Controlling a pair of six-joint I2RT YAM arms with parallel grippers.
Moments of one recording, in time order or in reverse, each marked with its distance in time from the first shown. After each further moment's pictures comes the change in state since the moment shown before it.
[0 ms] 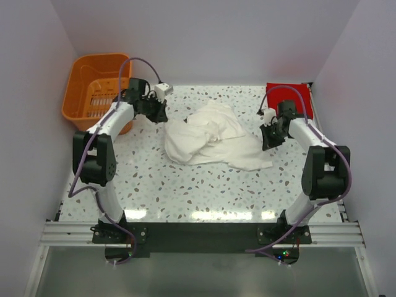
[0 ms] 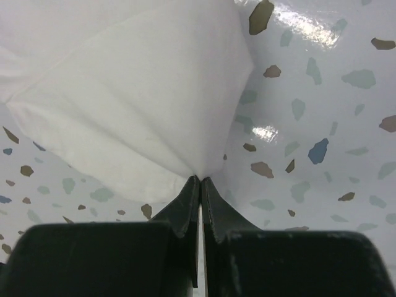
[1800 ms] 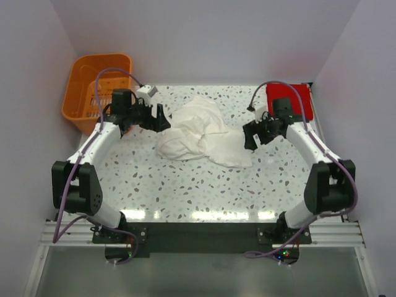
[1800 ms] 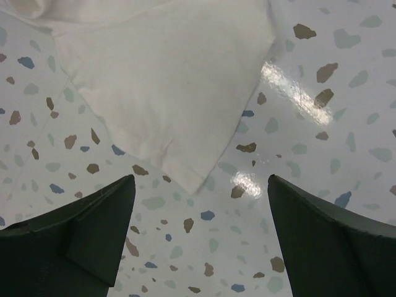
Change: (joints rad) left arm 0.086 -0.389 -0.338 0.222 0.049 -0.378; right arm 0.083 -0.229 -0.048 0.040 -0.134 -0.055
